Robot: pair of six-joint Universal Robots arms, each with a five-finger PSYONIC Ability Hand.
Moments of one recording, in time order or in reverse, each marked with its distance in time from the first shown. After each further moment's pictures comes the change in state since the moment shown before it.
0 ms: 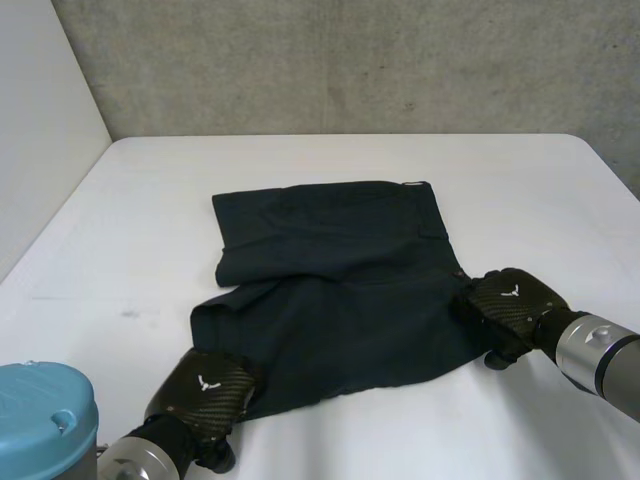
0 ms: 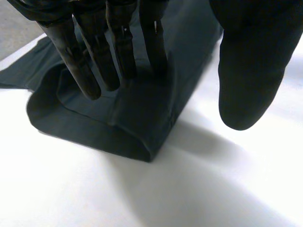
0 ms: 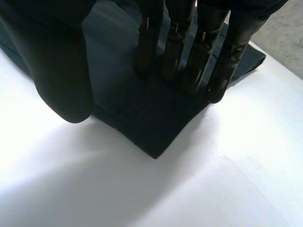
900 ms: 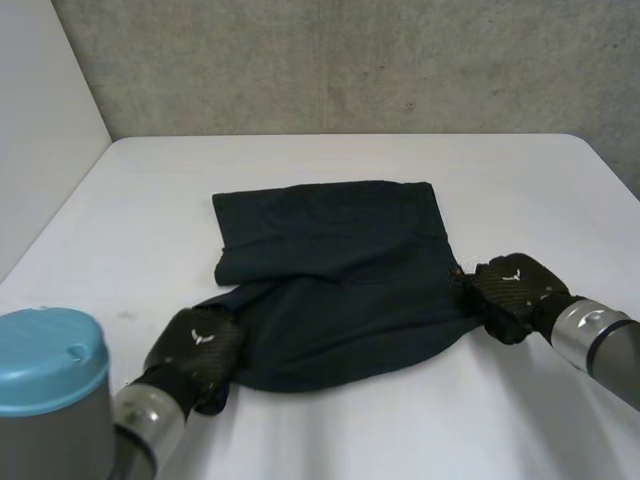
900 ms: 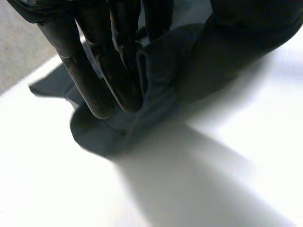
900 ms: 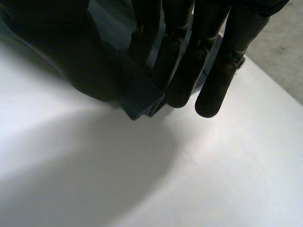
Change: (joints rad) left arm 0.044 -0.043 0.109 -0.022 -0.046 0.032; right arm 0.016 0.028 -0.062 -0.009 0.047 -0.017; left_hand 0.569 0.661 0.652 0.675 0.656; right_hand 0.376 0.531 0.544 0.552 0.512
